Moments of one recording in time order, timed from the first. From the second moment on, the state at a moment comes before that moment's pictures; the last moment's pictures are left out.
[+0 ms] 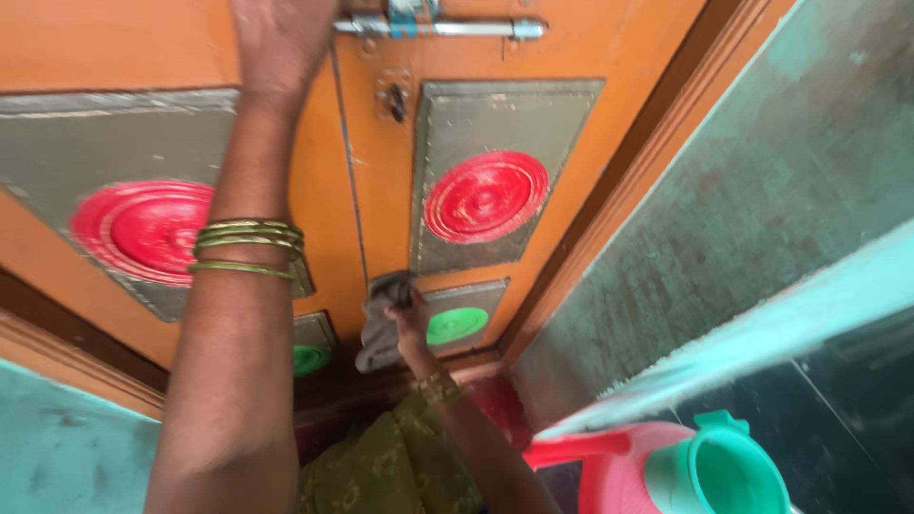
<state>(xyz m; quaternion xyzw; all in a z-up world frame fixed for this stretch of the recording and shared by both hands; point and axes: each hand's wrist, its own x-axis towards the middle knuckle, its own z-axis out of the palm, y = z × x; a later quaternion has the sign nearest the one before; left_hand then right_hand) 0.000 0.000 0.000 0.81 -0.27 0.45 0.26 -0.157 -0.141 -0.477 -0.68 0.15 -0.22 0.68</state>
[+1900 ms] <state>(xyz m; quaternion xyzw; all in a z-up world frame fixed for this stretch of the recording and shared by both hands) -0.211 -0.016 -0.125 0.71 -0.09 0.40 0.56 -0.094 -0.255 -0.032 -0.78 -0.19 -0.59 -0.03</state>
